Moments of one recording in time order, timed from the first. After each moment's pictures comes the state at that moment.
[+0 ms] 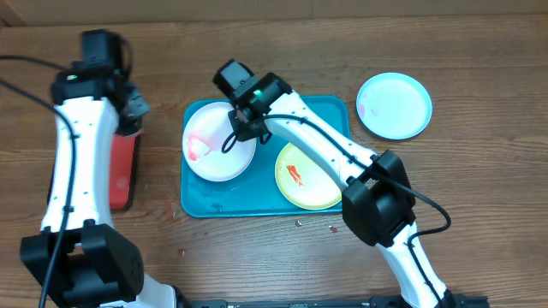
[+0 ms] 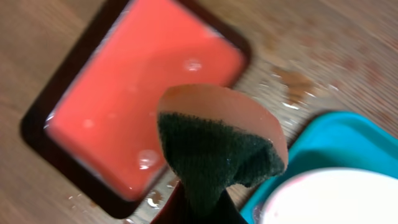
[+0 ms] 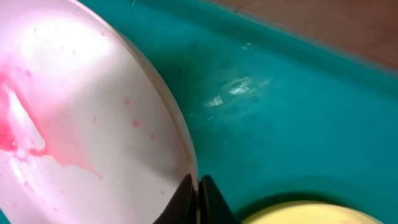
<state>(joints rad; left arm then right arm) 0.17 1.72 1.61 -1.11 -0.26 -0.46 0.77 2.33 2.19 -1.13 0.19 0.36</state>
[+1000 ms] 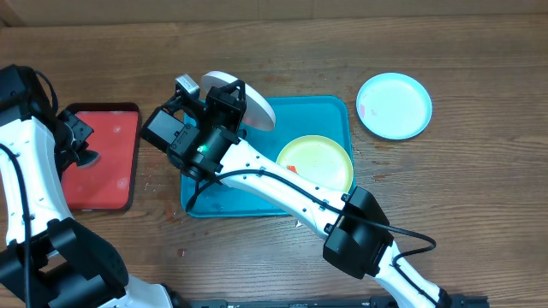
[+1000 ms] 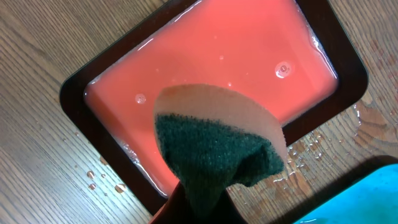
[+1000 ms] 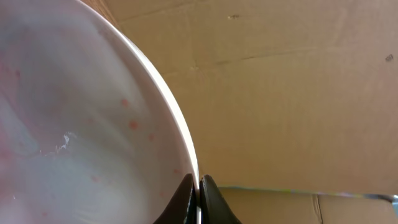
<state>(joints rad) 0.49 1.73 1.55 -1.11 -0.10 -0.46 1.03 2.33 2.27 -1.01 1.27 -0.29</state>
